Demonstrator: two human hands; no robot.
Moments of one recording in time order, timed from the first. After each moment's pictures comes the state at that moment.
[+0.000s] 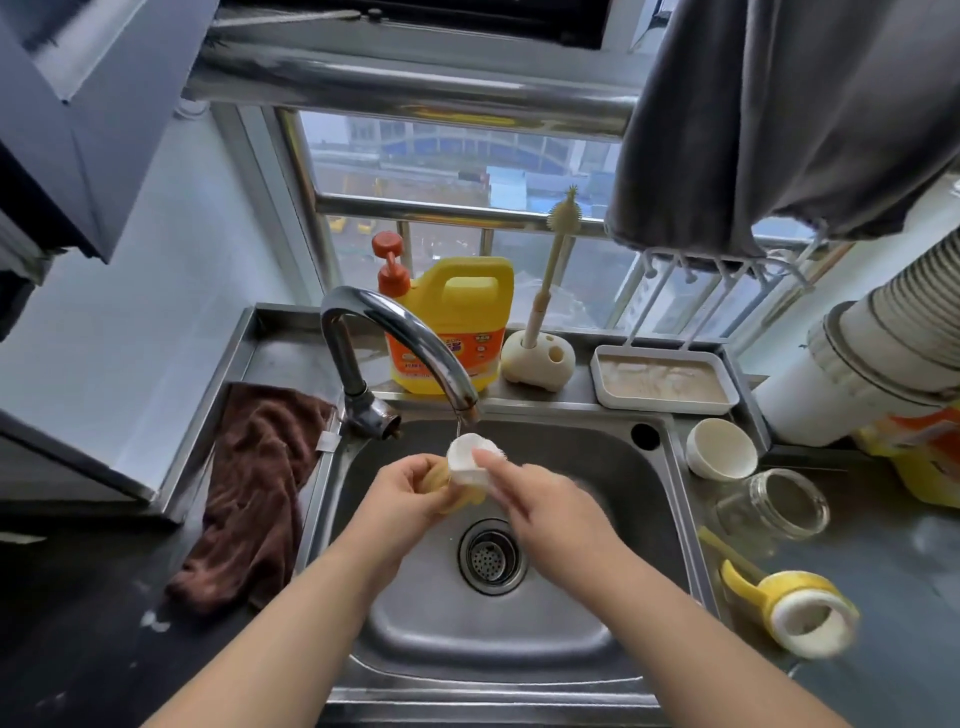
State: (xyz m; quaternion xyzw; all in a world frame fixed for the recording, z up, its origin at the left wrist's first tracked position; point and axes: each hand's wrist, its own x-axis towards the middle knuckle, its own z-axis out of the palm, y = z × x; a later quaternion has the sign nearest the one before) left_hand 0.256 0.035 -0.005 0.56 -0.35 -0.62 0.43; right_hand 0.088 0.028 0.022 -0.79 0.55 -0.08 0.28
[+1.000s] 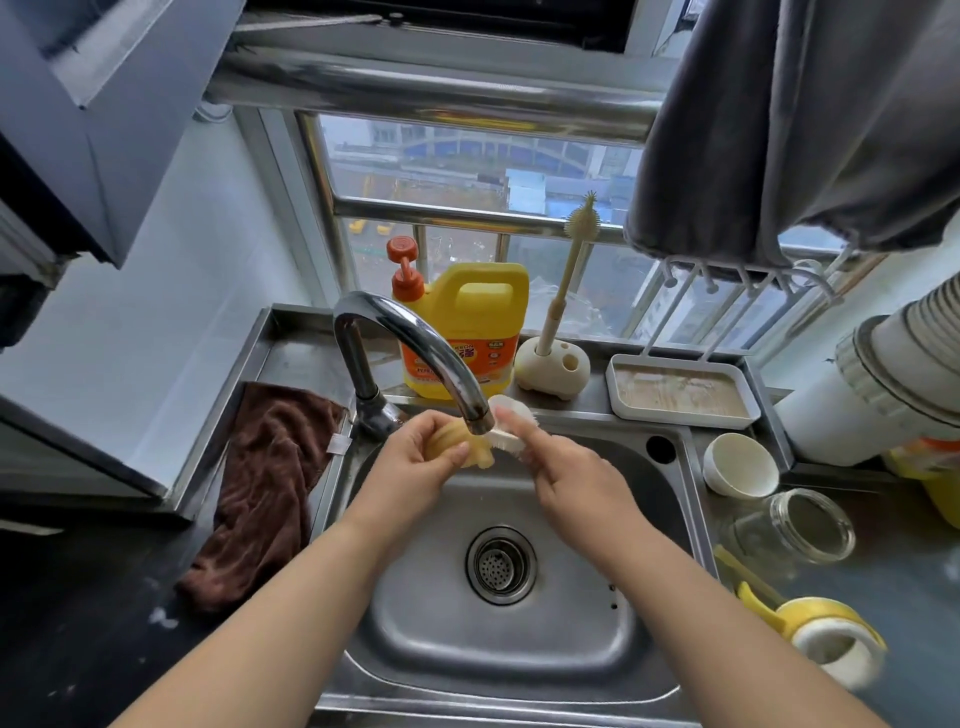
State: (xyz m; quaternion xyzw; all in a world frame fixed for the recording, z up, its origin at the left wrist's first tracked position) left_hand 0.255 0.013 0.020 0.54 -0.46 -0.54 0.46; right_hand 0.080 -0.004 0.033 -0.78 0.57 -0.09 0.25
